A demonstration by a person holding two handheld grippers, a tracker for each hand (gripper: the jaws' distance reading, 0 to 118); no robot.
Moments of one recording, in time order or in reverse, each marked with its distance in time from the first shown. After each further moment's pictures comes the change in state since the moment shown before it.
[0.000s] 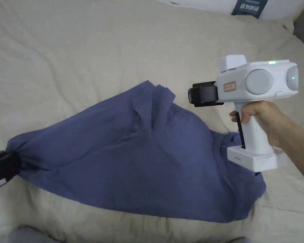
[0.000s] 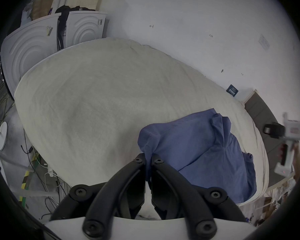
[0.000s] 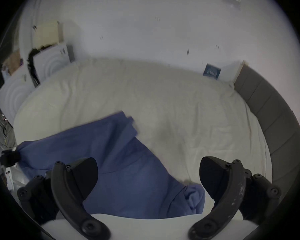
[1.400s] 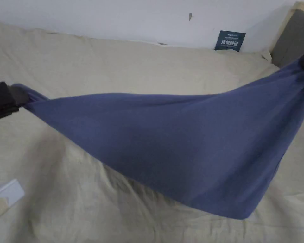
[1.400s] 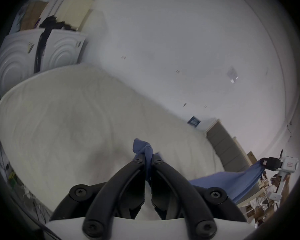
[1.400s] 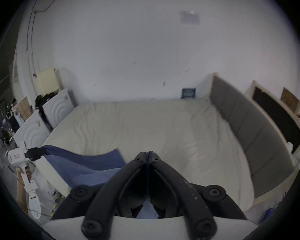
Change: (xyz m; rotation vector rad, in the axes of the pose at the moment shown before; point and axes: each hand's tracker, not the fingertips) left arm 0.071 0.140 0.098 0.269 -0.338 0.031; right arm 0.146 -0.025 0.312 0.368 0.029 -0.240
